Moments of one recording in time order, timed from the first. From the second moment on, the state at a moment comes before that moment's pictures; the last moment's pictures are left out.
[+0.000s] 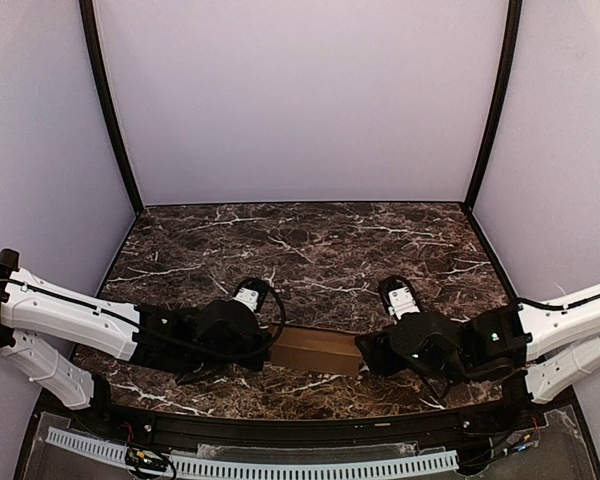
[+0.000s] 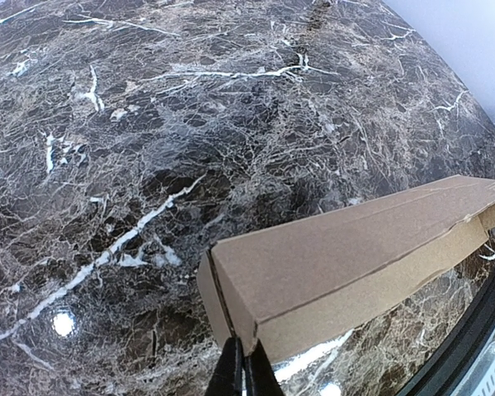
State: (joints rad) left arm -1.27 1.40 0.74 -0.16 -0.44 -0.73; right arm 1.43 1.15 0.67 -0.35 0.65 0.82
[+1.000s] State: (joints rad) left arm -1.28 1.41 0.75 -0.16 -0.44 -0.73; right arm 1.30 1.40 0.76 0.03 0.43 0.53
